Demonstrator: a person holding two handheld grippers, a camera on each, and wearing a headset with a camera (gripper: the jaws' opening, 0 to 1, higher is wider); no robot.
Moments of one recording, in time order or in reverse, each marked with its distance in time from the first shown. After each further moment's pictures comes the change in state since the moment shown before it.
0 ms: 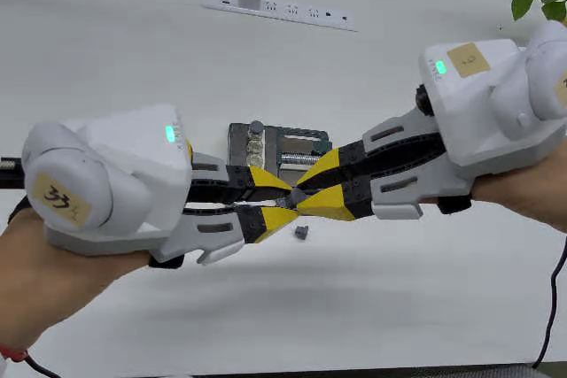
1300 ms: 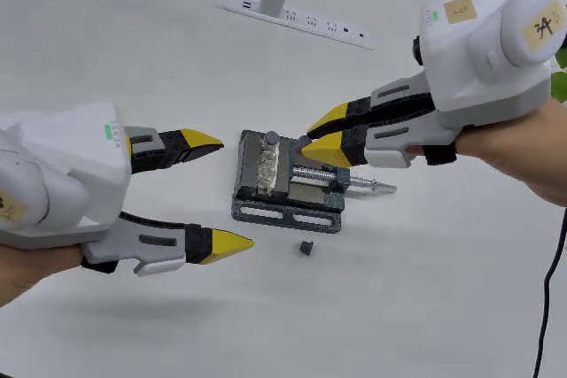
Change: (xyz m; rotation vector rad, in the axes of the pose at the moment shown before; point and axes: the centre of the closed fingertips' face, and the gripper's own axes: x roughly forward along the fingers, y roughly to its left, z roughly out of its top) left arm -0.047 0.047 -0.037 0.014 0.003 0.128; right arm 0.011 -0.077 0.020 0.060 0.125 -0.150
